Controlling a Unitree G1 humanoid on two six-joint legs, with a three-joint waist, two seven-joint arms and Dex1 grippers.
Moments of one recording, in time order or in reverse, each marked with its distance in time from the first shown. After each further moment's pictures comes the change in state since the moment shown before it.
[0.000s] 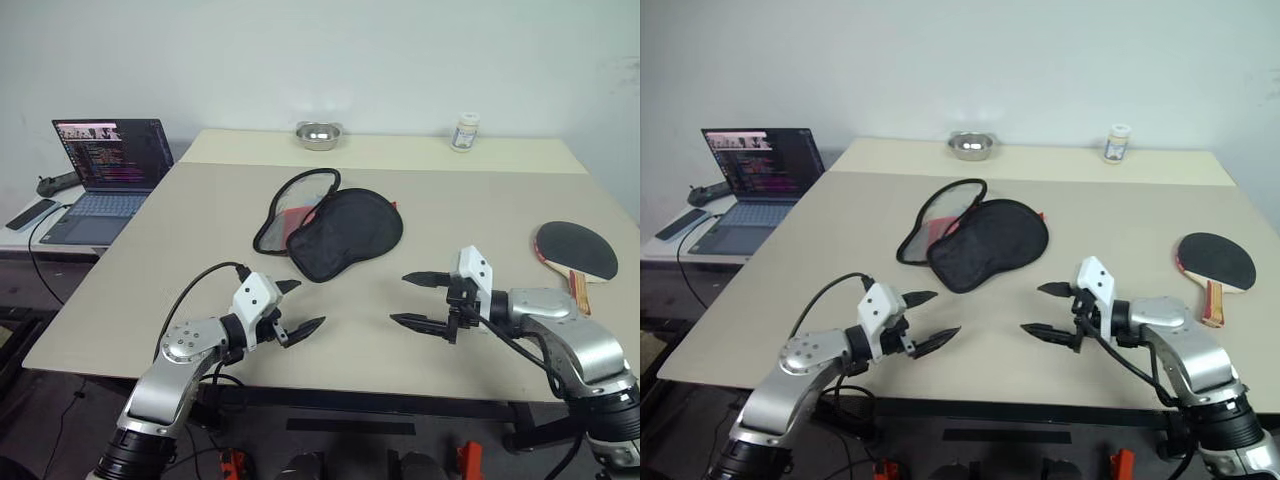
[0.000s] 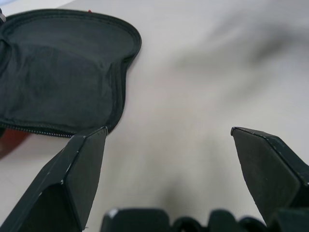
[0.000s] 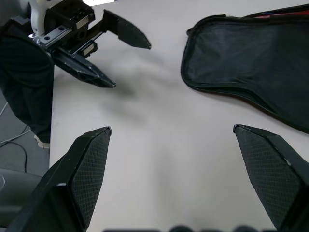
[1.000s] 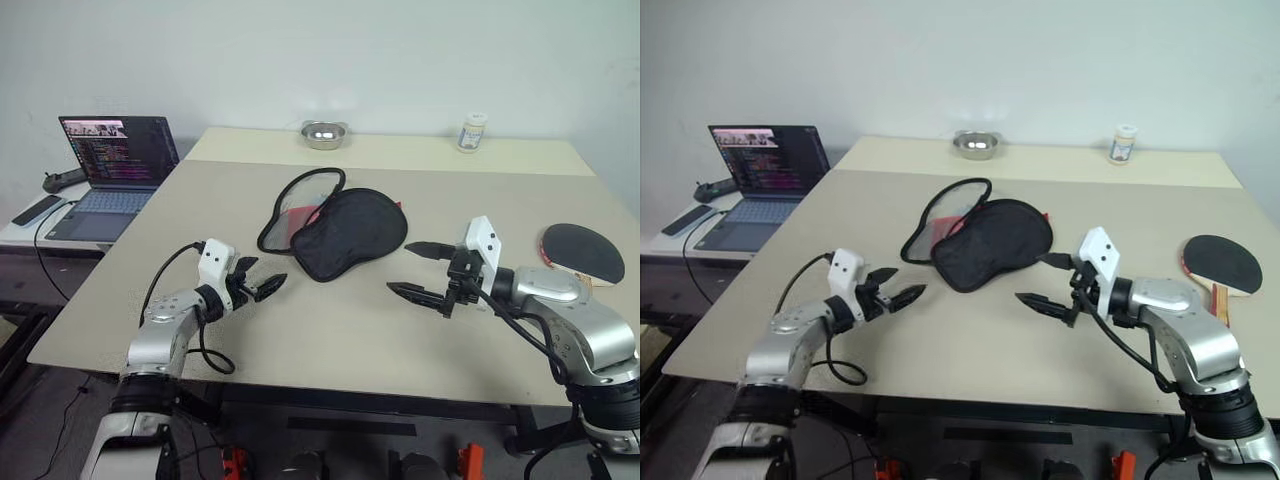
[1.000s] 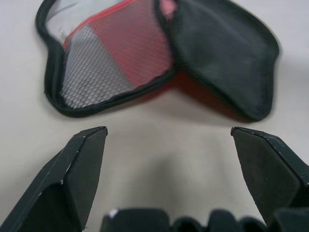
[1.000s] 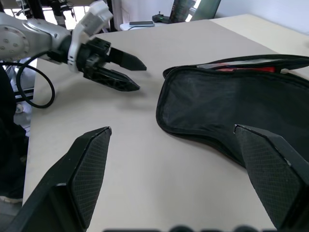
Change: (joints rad) left arm -0.334 -0.063 0.157 0.602 -0.072 0.017 0.048; right arm -0.078 0.033 -0.056 -0.073 0.045 0.063 -0.121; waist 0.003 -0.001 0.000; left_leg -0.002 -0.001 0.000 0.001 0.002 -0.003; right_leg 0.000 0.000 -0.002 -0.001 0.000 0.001
